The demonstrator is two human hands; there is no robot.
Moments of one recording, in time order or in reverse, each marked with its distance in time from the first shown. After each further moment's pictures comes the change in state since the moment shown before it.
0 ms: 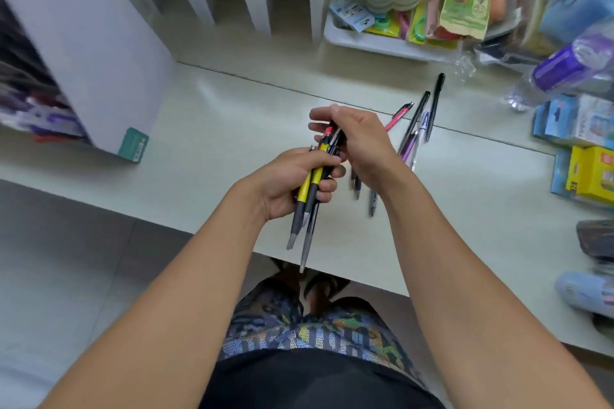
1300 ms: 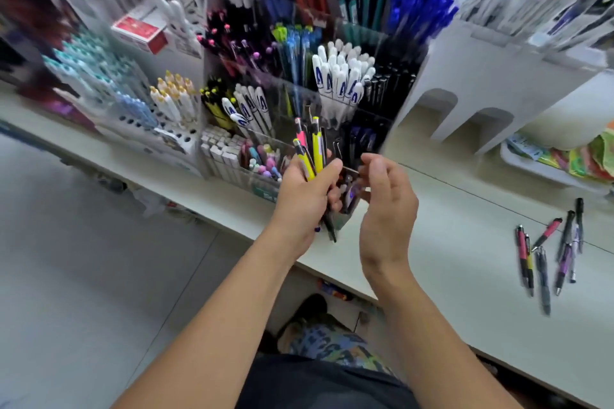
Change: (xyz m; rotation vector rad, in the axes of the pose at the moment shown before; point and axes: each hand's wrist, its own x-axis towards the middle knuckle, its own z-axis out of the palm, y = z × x) left_hand -0.242 0.117 -0.263 -0.128 0.425 0.683; right_hand -0.054 -0.075 0.419 0.025 0.336 -0.445
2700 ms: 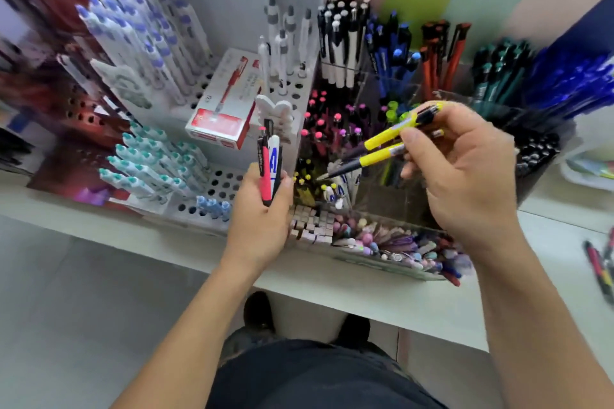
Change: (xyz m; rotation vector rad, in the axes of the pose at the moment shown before) left_hand 0.126 0.132 -0.201 0.493 -0.076 0.229; right_hand 0.094 -0.069 0.170 -0.386 -0.157 -0.292
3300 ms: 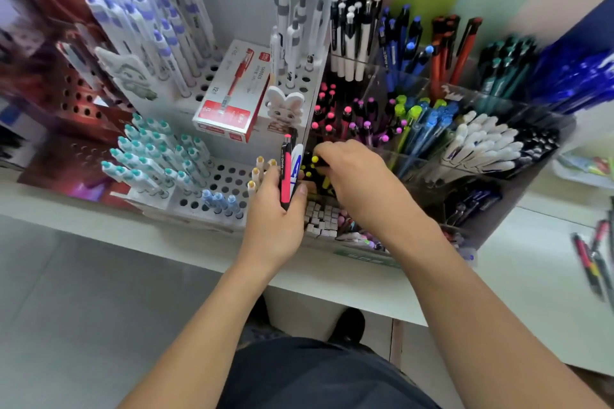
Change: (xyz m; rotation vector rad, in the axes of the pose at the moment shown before) left_hand -0.004 -0.010 0.005 0.142 -0.036 0.037; right_hand 0.008 0.034 0.083 -0.875 -0.484 -0.152
